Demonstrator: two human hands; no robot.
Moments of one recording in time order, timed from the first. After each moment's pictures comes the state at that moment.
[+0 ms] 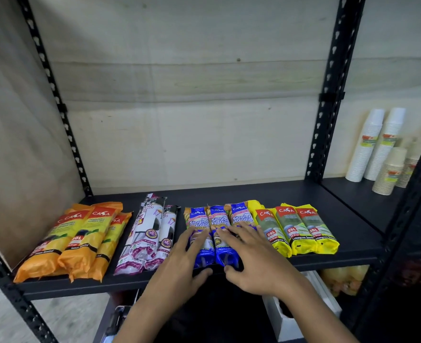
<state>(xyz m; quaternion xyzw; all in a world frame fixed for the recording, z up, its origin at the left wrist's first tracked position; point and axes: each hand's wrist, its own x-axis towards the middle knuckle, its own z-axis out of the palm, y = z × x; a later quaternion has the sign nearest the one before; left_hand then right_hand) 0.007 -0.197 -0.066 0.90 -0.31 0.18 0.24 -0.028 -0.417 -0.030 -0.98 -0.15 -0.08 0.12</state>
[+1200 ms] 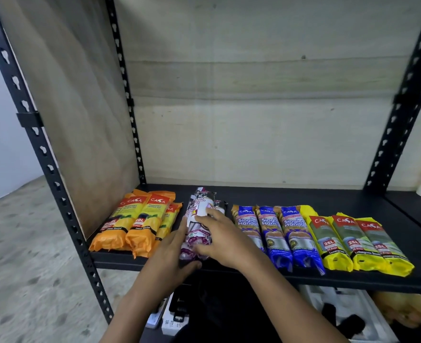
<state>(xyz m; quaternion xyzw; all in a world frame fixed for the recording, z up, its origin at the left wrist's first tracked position) 0.007 -0.074 -0.066 0.93 -0.17 0.15 0.29 0.029 -0.258 -0.006 -0.95 -0.21 -0.03 0.24</state>
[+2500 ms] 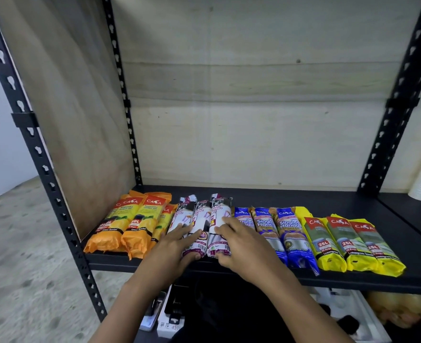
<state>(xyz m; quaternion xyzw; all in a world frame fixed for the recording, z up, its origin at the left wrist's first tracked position) 0.033 -0.078 -0.065 0.95 -0.20 0.12 0.19 0.003 -0.301 -0.007 -0.97 -0.21 -0.10 0.09</state>
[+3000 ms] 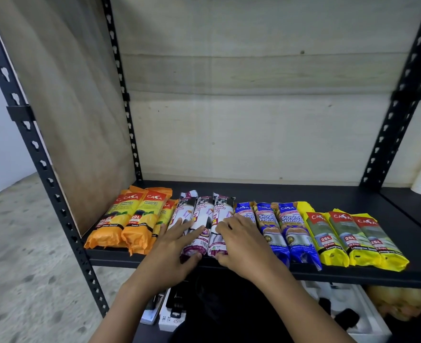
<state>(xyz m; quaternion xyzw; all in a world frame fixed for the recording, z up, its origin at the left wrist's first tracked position) 0.022 -0.075 -0.069 0.94 -0.23 0.15 0.20 0.012 -0.294 -0.021 -0.97 -0.22 -0.11 0.04</state>
